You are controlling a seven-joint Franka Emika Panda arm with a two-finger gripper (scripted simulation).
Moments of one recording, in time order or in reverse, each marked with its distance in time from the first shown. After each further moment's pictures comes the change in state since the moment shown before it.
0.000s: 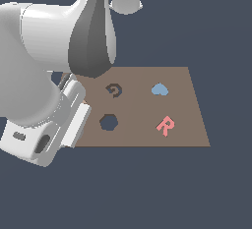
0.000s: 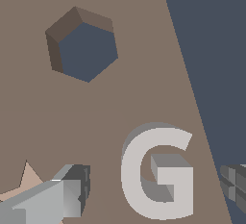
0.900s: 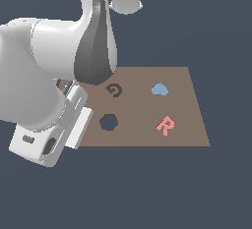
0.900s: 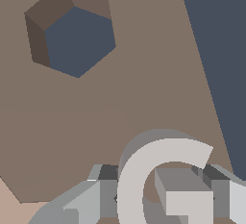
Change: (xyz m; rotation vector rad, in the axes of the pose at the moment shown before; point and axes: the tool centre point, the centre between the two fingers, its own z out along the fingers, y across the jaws) arm 0.001 0.001 0.020 -0.001 0.000 -0.007
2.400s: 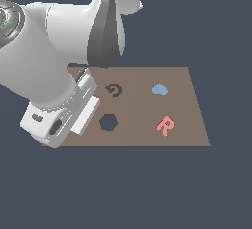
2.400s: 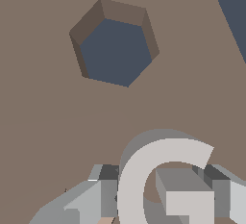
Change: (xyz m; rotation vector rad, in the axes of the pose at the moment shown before) arm 0.003 -0.039 -0.004 0.001 0.000 0.132
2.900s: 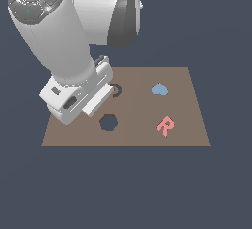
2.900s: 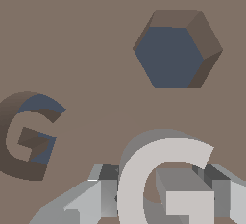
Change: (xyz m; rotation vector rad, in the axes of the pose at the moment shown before) arm 0.009 -0.060 -0.002 0.000 0.000 0.206
